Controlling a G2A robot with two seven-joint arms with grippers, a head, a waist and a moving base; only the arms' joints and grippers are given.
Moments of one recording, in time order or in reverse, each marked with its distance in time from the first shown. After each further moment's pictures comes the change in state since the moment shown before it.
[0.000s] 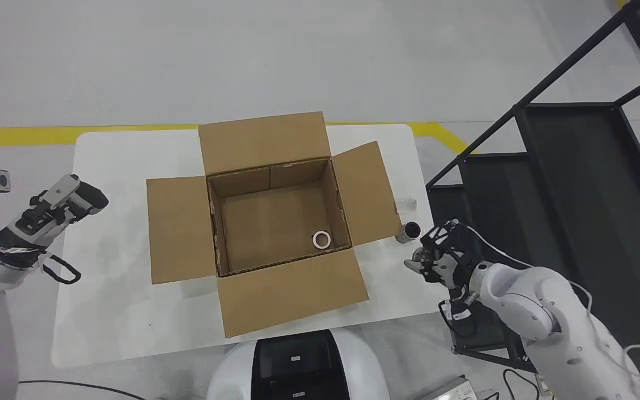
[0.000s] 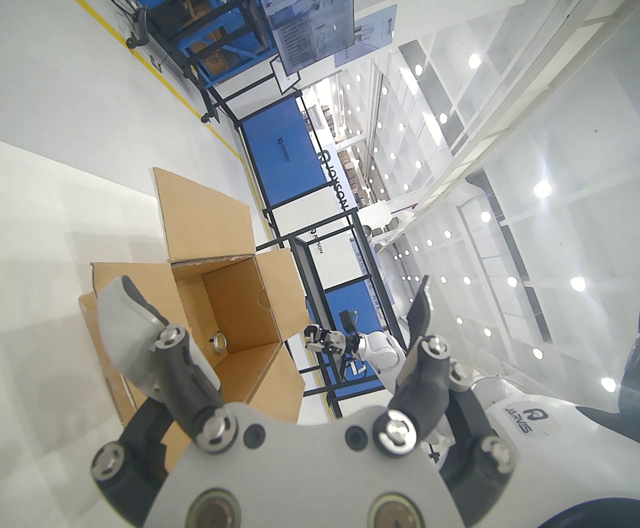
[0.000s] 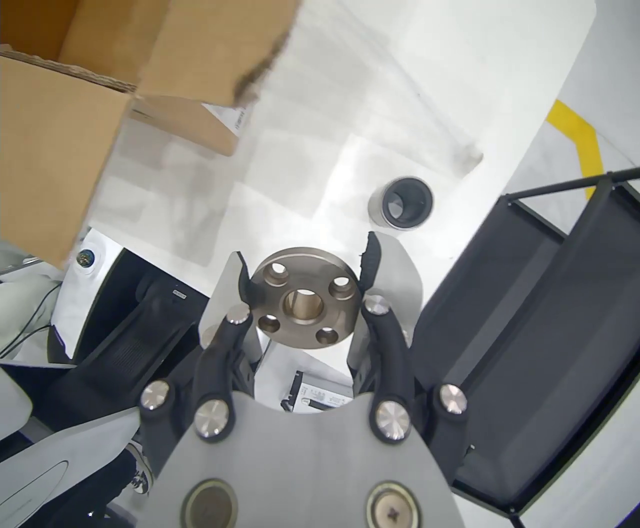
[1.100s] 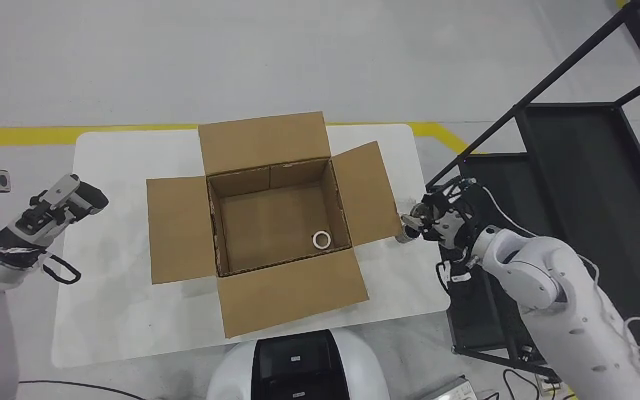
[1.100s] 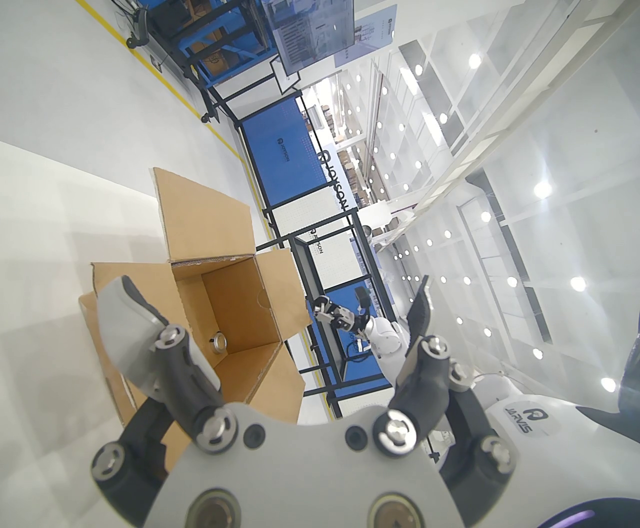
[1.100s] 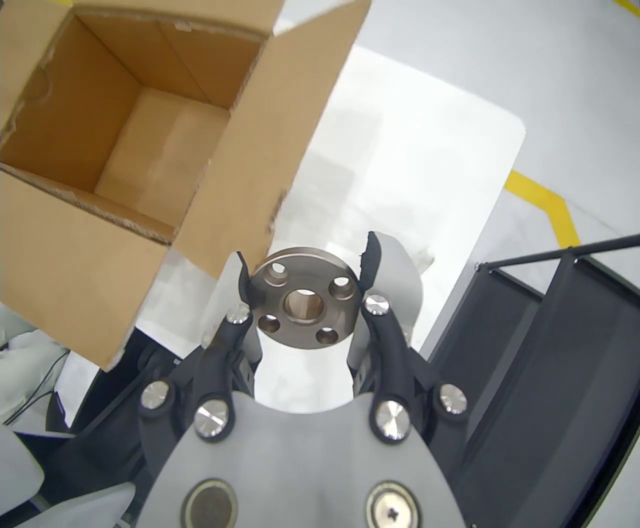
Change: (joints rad) left arm 0.000 0.000 0.000 0.000 0.000 0.000 0.000; right arm 0.215 -0.008 -0.021 0.024 0.072 0.041 -0.075
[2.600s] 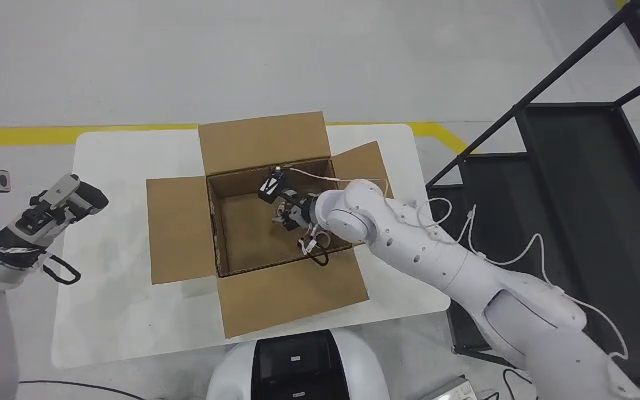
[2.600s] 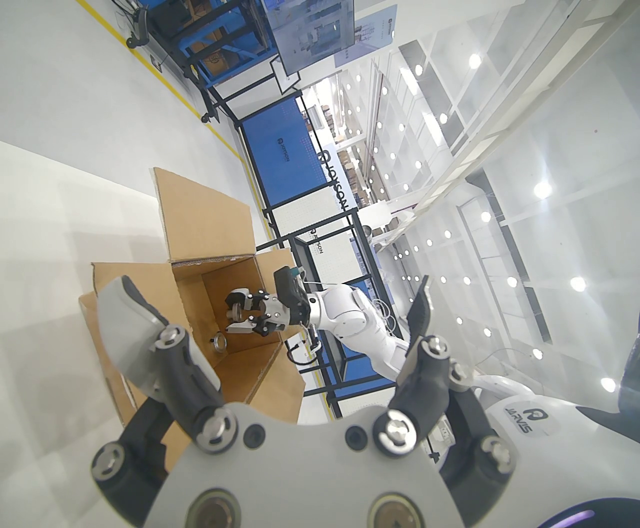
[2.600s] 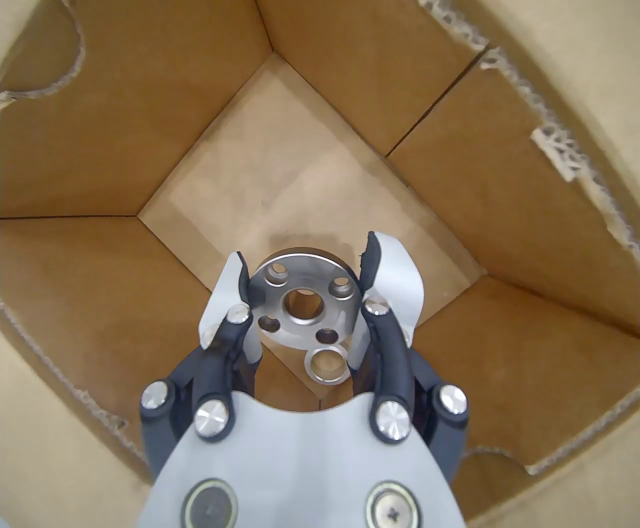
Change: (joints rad) left arm 0.000 0.000 0.000 0.000 0.000 0.000 0.000; right arm 1.021 -0.372 -1.170 0.708 -0.033 0.191 0.098
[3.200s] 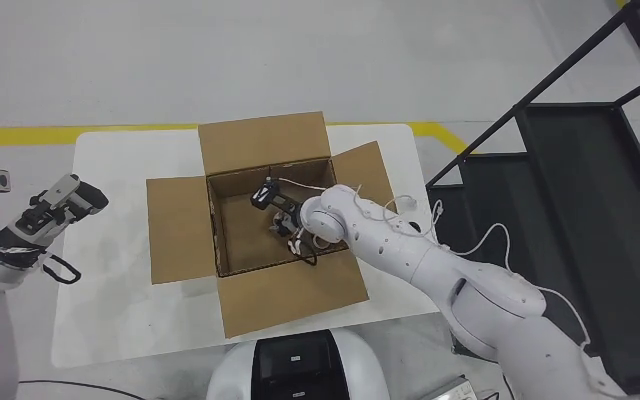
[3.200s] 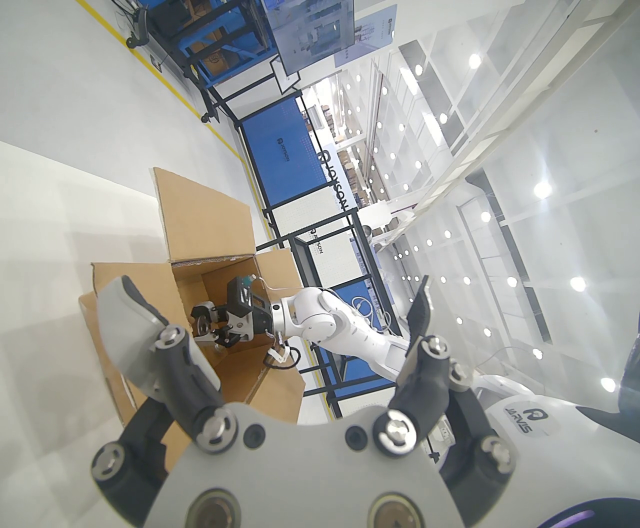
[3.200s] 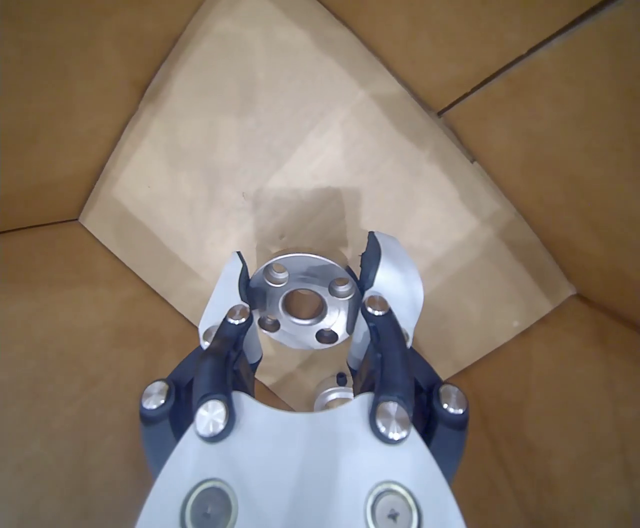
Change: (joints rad) left arm 0.000 0.000 0.000 0.000 0.000 0.000 0.000; right arm 0.066 -0.174 -0.107 0.365 0.048 -0.040 -0.073
